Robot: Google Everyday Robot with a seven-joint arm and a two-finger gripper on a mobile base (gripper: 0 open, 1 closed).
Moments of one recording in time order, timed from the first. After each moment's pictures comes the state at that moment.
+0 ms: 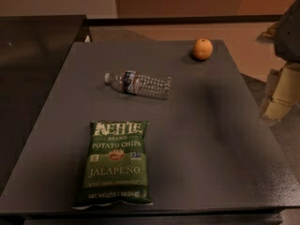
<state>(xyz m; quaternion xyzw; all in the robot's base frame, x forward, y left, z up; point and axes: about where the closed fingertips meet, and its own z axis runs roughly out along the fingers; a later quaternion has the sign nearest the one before) 0.438 -0.217 0.976 -0.60 0.78 -0.03 0.16</state>
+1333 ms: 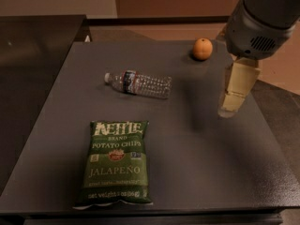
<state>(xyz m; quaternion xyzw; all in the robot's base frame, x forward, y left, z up) 0.468 -0.153 0.962 -0.64 0.75 -0.02 0.15</state>
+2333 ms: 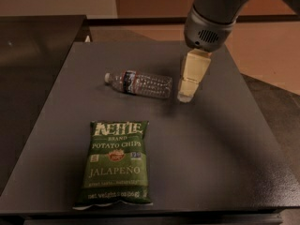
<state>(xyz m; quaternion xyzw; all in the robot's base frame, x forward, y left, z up) 0.525 -0.097 0.938 -0.62 0.77 0.01 0.14</state>
